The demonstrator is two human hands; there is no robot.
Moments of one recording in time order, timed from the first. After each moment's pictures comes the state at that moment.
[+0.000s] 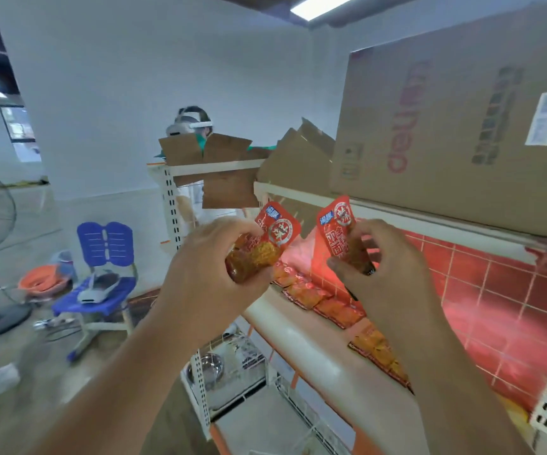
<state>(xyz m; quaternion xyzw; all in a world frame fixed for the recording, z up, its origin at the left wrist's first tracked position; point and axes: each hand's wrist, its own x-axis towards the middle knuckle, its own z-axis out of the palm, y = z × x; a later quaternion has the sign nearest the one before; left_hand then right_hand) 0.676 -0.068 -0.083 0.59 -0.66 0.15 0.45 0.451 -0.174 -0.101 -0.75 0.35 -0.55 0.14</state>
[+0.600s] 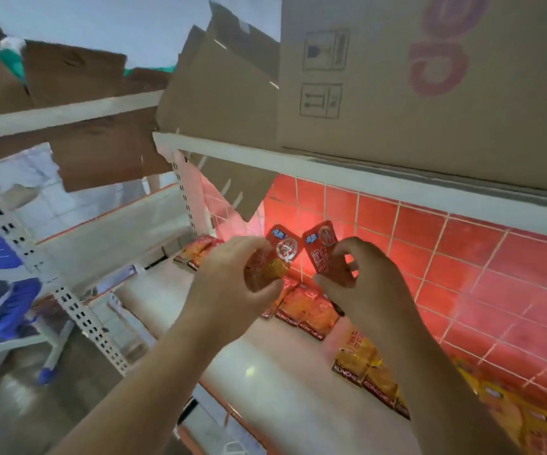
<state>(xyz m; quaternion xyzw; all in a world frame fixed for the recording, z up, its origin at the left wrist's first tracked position) 0.696 -0.389 -0.201 0.57 -0.72 -0.05 0.39 0.473 -0.410 -0.214 -0.70 0.54 -0.42 0.18</state>
